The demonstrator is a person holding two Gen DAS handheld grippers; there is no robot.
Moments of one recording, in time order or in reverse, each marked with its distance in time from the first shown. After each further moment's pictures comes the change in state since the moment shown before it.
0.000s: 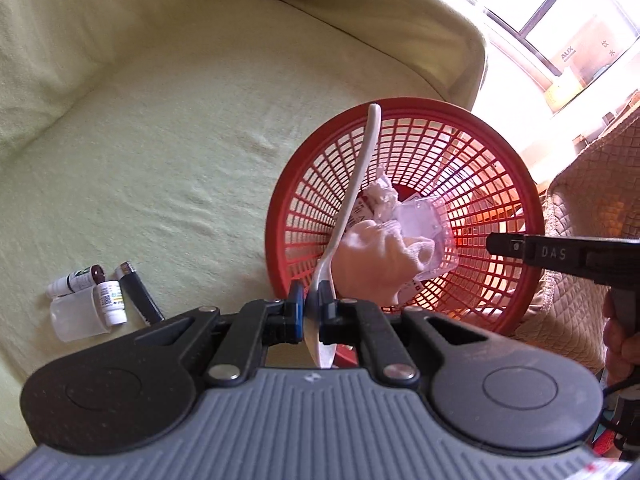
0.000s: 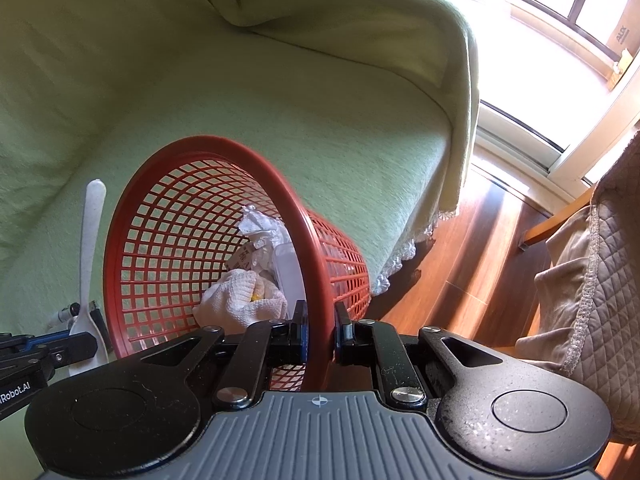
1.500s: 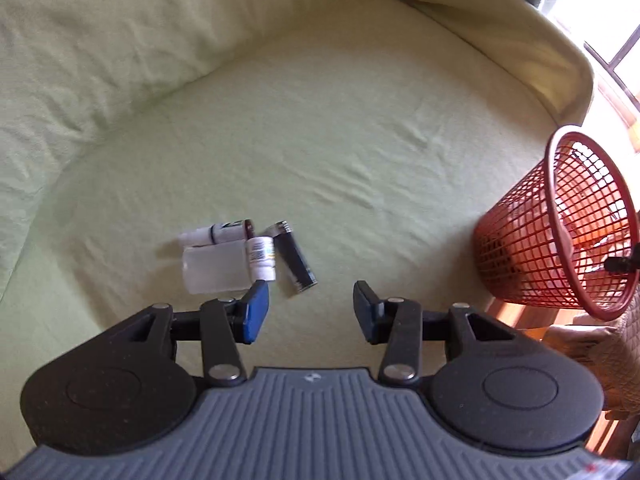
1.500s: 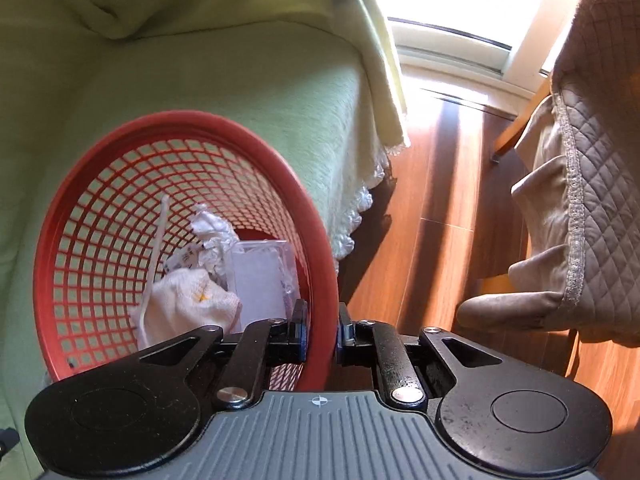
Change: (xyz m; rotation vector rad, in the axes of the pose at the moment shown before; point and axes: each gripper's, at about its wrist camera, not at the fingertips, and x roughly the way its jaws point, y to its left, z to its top) left arm -0.034 0.112 -0.051 -0.185 -0.009 0.259; right arm 0.036 -0.076 -0.010 0.215 0.100 0.006
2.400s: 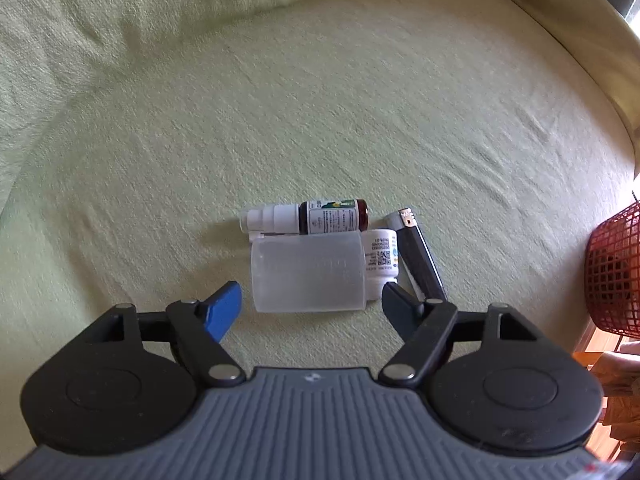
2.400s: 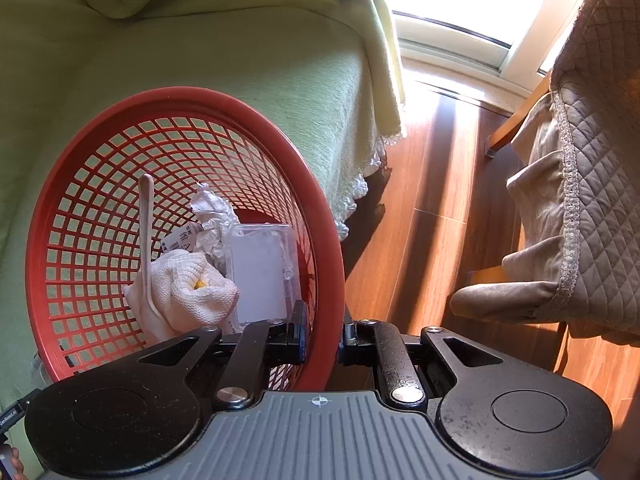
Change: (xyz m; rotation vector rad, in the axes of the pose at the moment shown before) left arm 0.120 0.093 -0.005 -0.110 0.040 0.026; right arm 0.009 -0.003 0.000 0.071 0.041 -0.063
